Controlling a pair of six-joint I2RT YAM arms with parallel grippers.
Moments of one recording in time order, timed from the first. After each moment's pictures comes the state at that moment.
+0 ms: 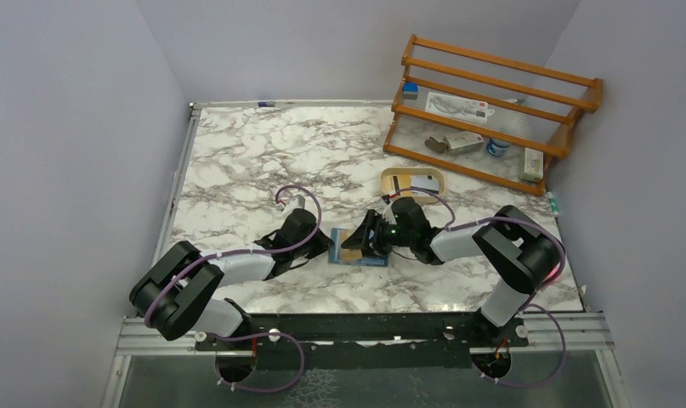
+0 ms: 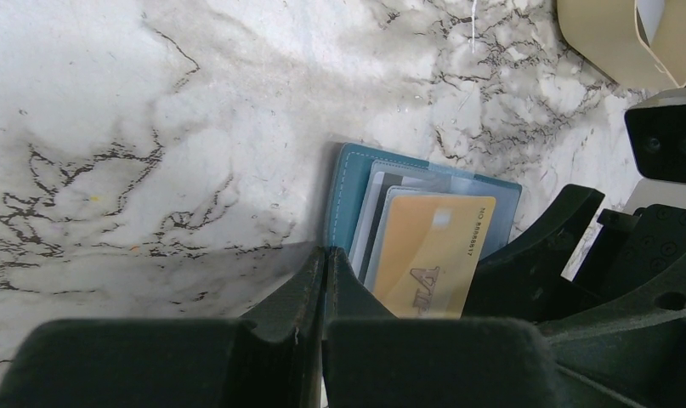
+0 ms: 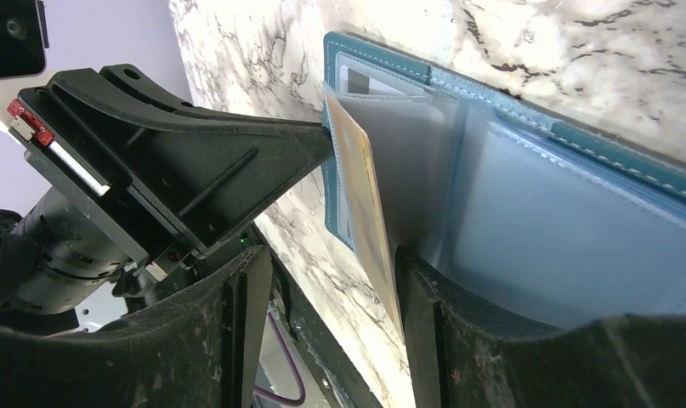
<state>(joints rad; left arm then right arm) -0.69 1.38 0.41 0.26 -0.07 -1.05 0.71 1.71 0.56 0.58 -0.47 1.11</state>
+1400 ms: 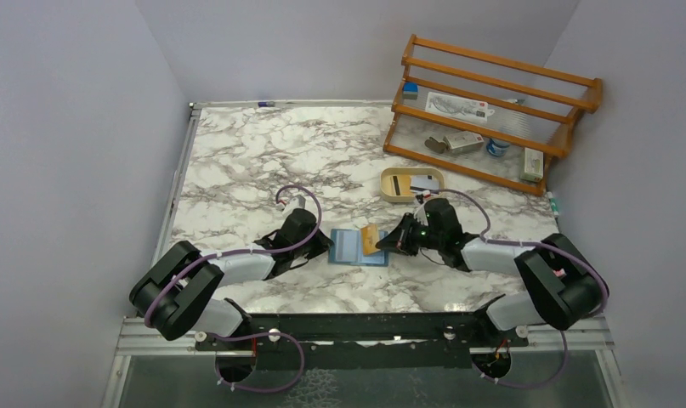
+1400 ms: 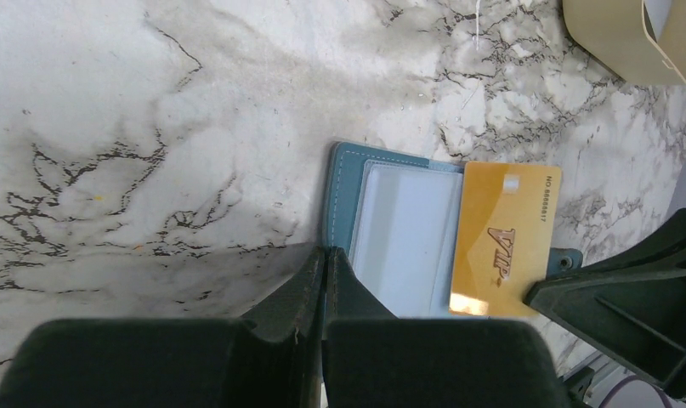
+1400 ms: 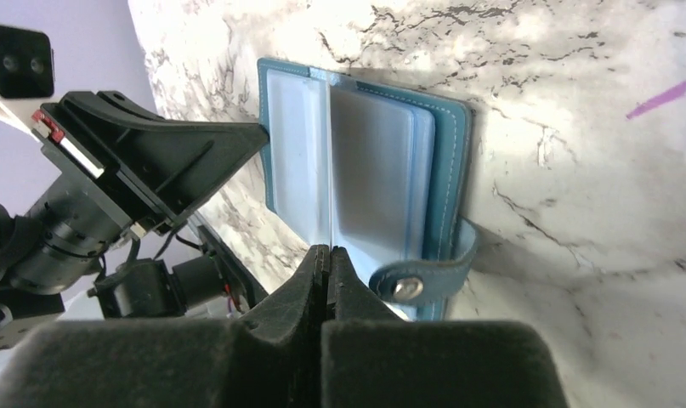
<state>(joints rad) -0.69 1.38 0.41 0.25 -0.07 -1.03 0.53 1.45 0.40 0.43 -0.46 1.00</state>
